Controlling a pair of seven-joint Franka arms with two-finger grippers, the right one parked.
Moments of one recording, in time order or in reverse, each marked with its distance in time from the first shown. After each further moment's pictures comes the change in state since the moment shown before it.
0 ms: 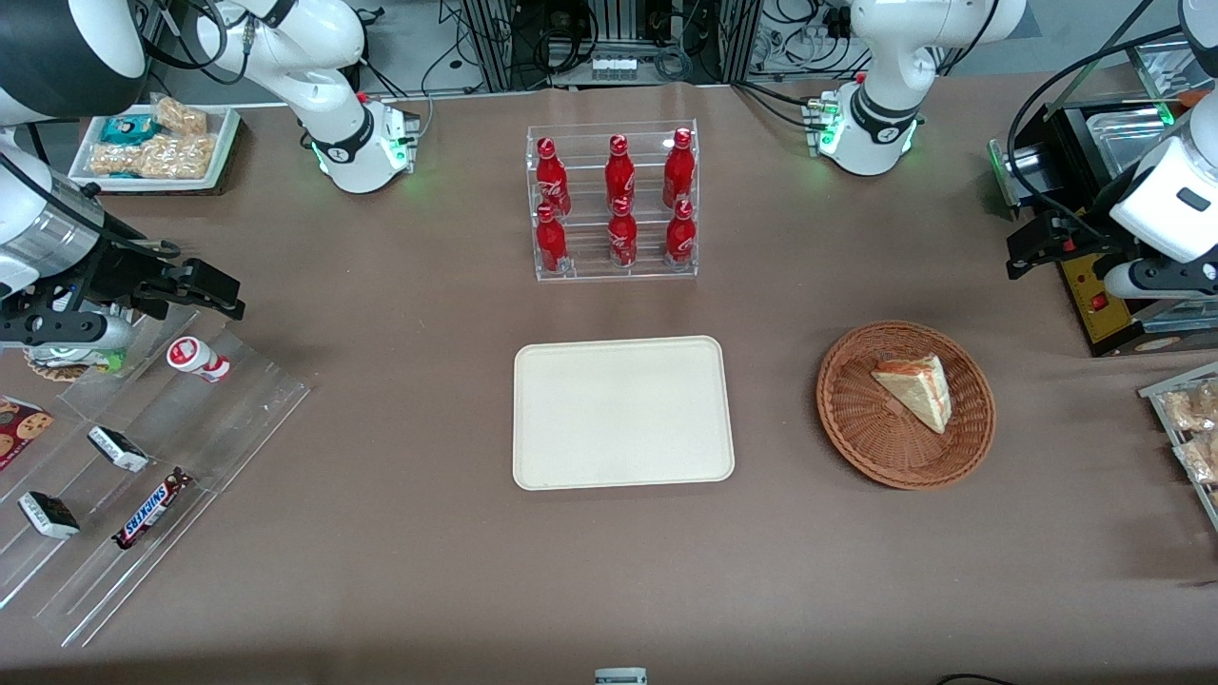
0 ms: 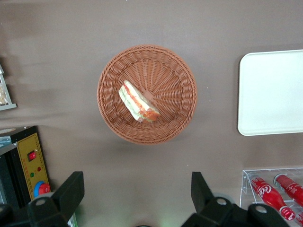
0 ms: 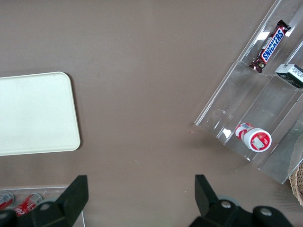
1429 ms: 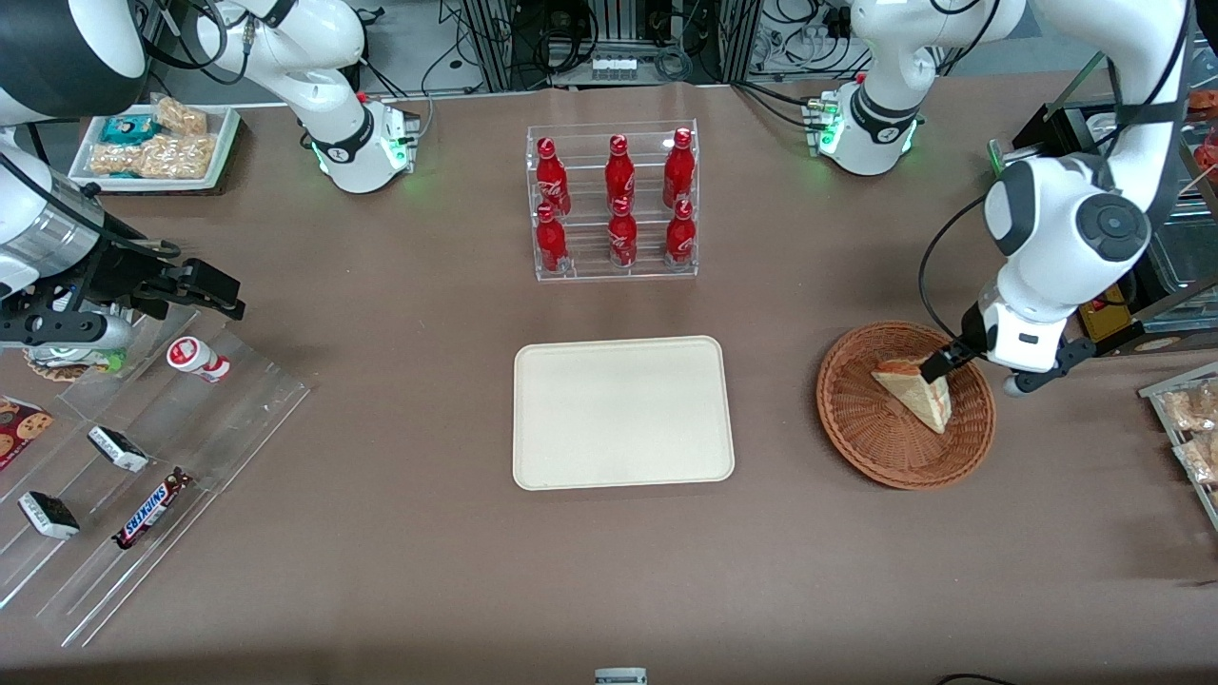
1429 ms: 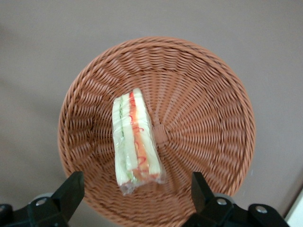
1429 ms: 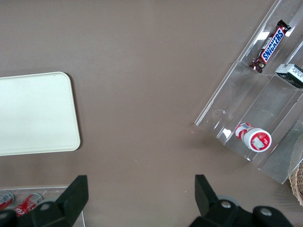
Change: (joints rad) arm 0.020 0.086 0.017 -0.711 0.000 0.933 -0.620
